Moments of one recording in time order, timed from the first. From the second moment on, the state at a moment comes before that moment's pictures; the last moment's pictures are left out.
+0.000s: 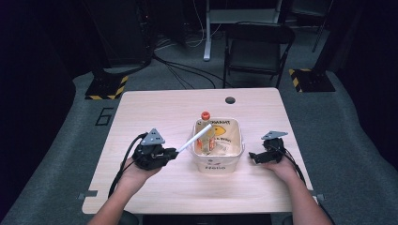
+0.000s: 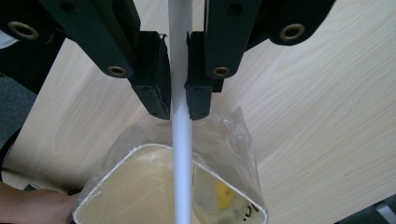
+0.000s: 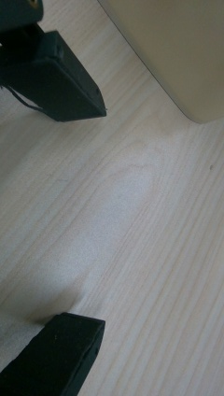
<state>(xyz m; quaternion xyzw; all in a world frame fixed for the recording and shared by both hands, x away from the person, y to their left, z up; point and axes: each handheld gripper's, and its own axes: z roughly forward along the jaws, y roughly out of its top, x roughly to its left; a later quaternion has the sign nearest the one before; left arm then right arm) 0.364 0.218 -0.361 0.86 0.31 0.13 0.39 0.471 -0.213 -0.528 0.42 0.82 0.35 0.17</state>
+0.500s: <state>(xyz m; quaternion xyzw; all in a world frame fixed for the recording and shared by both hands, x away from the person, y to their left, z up) 0.384 0.180 -0.360 0.86 0.30 0.12 0.39 0.471 -0.213 -0.528 0.42 0.82 0.35 0.17</state>
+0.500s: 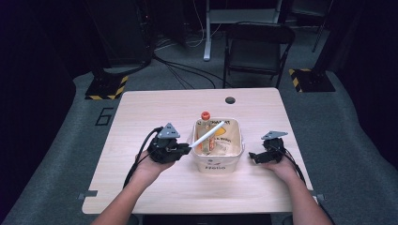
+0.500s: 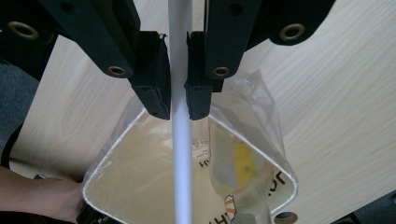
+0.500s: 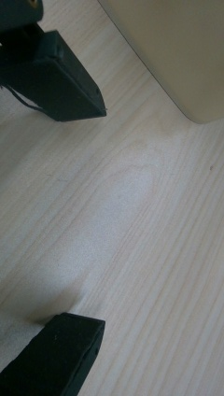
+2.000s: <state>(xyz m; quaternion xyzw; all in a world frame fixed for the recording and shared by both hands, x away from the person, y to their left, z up) 0.431 0.122 -0.379 0.88 0.32 0.10 0.35 0.472 -0.213 -0.528 0.41 0.83 0.35 0.17</state>
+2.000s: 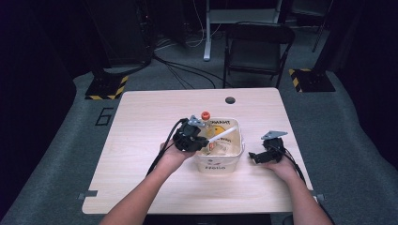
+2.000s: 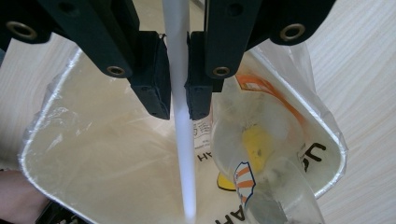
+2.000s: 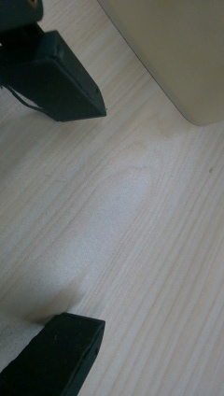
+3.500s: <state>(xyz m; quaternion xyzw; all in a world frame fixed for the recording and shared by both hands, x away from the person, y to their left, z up) 0.426 0.218 -0.372 0.81 0.38 0.15 0.41 0.472 -0.213 -0.528 0.41 0.83 0.35 0.17</state>
